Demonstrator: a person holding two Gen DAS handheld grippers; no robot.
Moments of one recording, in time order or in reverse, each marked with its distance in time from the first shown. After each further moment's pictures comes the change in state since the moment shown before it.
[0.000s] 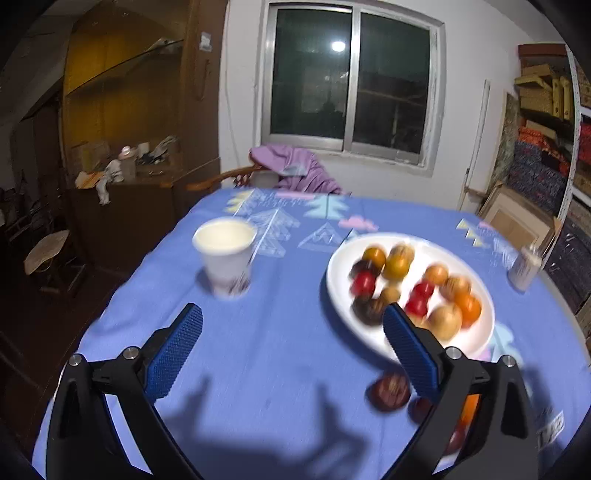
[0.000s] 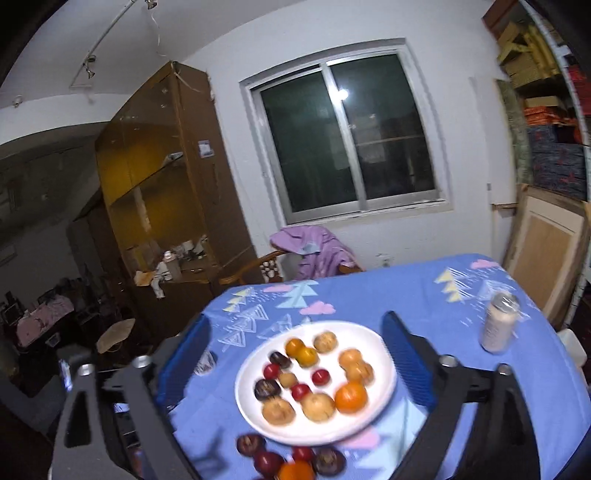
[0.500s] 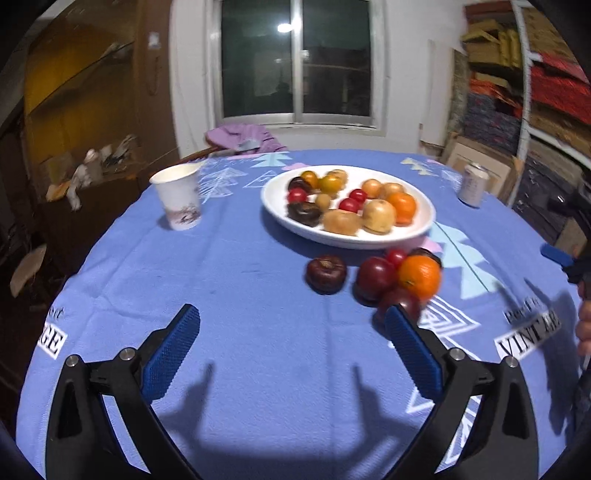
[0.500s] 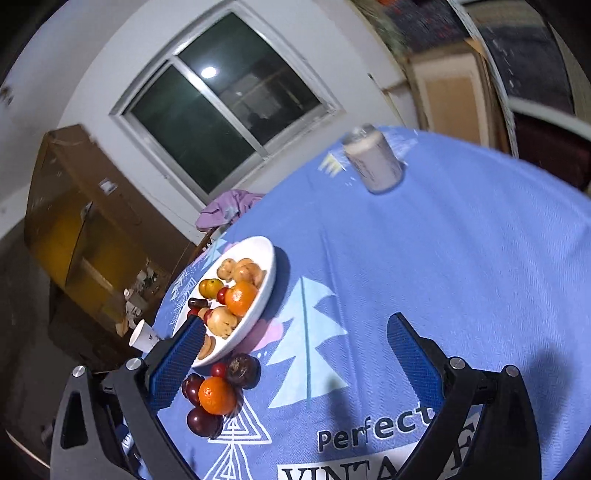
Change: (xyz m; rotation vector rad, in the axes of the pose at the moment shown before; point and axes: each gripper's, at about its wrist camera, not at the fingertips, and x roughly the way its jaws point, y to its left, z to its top) left arm -0.049 -0.046 -0.089 0.201 0.044 -0.127; right arm -0.031 -0.132 -0.116 0.546 0.154 -0.140
